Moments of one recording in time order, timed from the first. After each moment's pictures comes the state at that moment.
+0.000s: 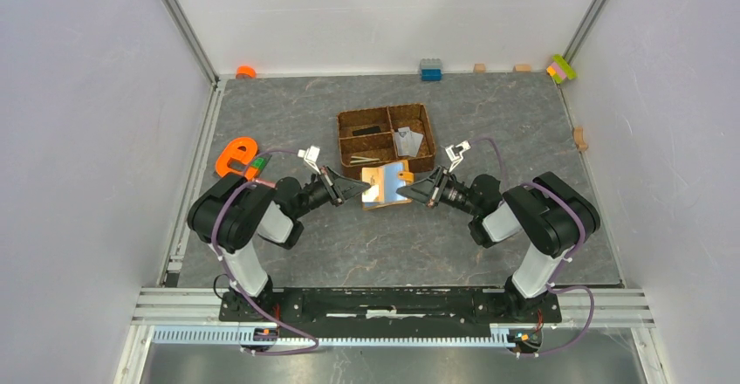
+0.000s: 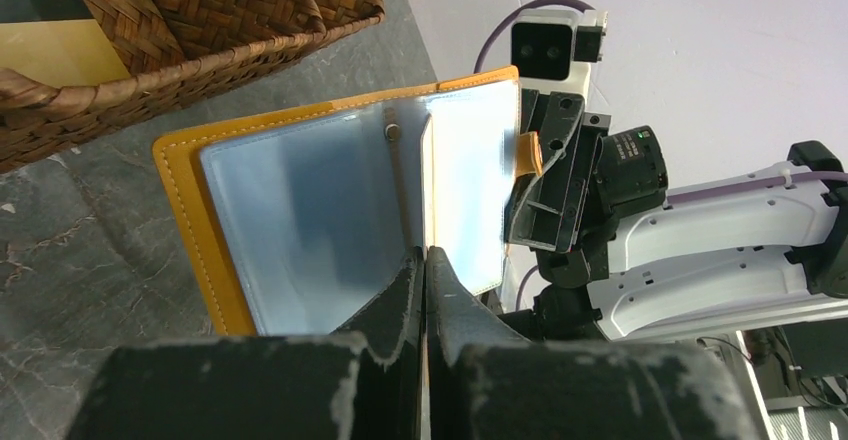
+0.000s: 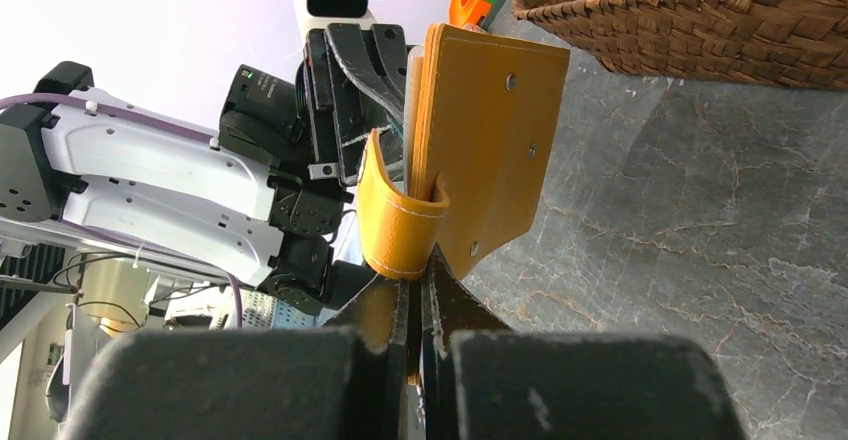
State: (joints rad) left arm -0.40 1.77 0.30 1.50 0.61 -1.12; right arm 0.44 1.74 0.32 1.47 -0.68 1.10
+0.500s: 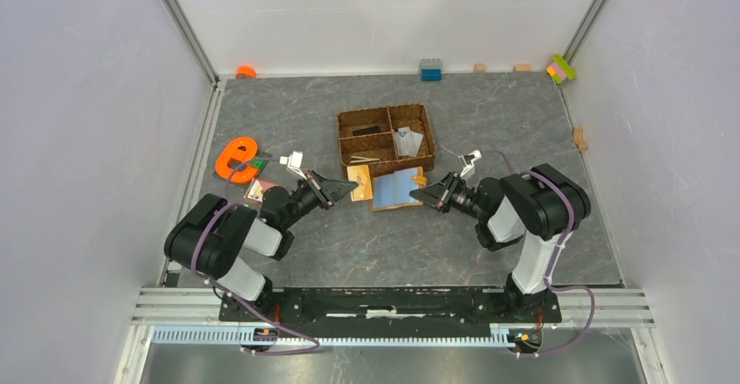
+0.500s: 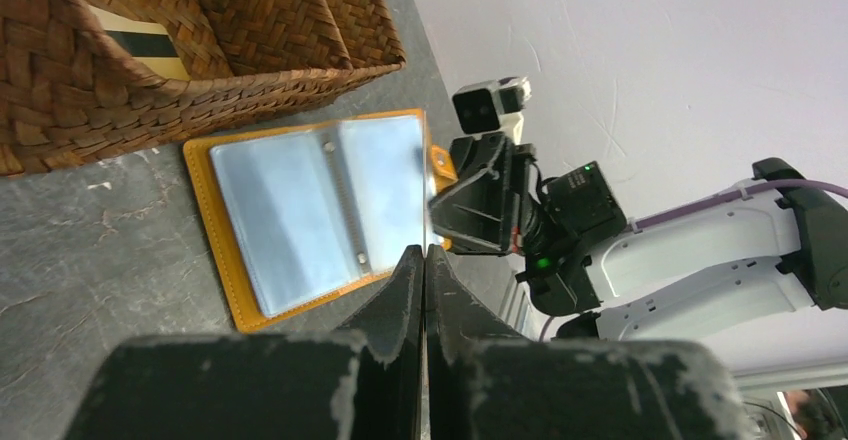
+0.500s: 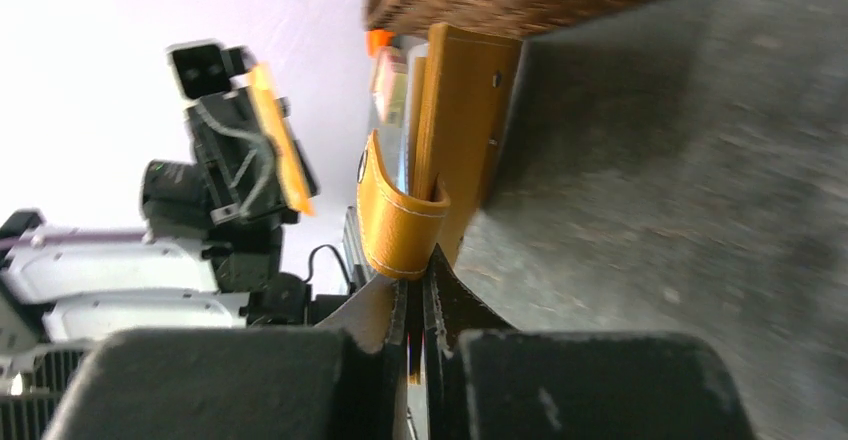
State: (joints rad) left arm -0.37 1.58 0.18 1.43 0.48 -1.09; right arm 0.34 1.84 0.27 1.47 -0.66 1.15
